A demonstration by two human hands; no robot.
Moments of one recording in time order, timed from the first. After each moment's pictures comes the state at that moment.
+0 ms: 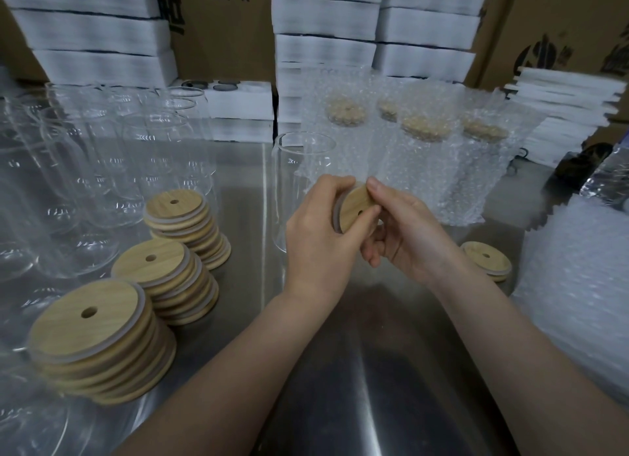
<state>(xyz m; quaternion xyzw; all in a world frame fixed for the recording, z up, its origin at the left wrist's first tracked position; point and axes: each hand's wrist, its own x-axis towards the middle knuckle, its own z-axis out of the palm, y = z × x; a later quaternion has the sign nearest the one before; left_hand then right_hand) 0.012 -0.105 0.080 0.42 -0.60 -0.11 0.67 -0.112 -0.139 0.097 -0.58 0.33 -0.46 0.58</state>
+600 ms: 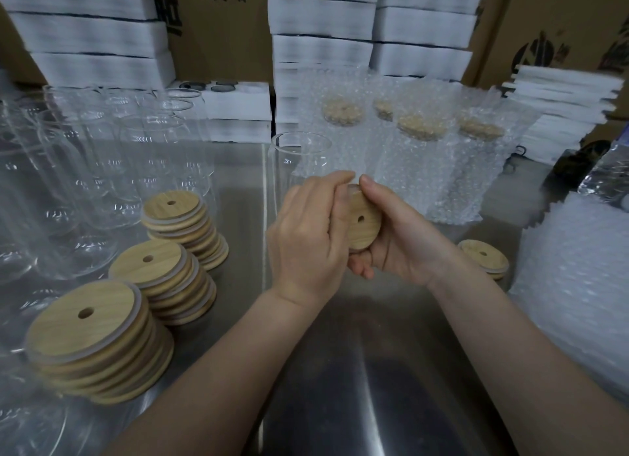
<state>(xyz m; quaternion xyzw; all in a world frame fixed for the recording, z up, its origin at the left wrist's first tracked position) 0.018 -0.103 0.082 0.41 -0.62 0.08 0.66 -0.106 -0.136 0.102 -0.58 0.27 -0.36 0.68</state>
